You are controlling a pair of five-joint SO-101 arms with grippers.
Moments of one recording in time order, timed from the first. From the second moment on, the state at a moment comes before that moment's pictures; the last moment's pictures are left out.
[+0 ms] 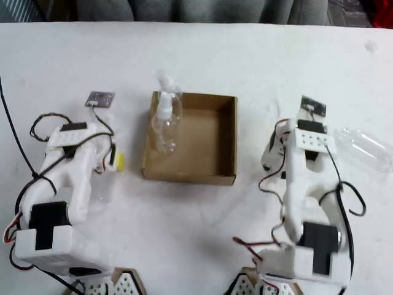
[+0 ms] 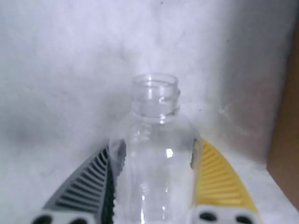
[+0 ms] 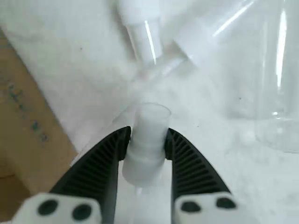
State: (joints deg) left arm -12.4 4.5 34.1 54.5 -9.5; right arm 5.9 -7.4 28.4 70.9 -11.4
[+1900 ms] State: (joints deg) left arm 2.1 -104.0 66.3 57.8 -6.3; right arm -41.4 -75.4 43.2 11.8 -4.3
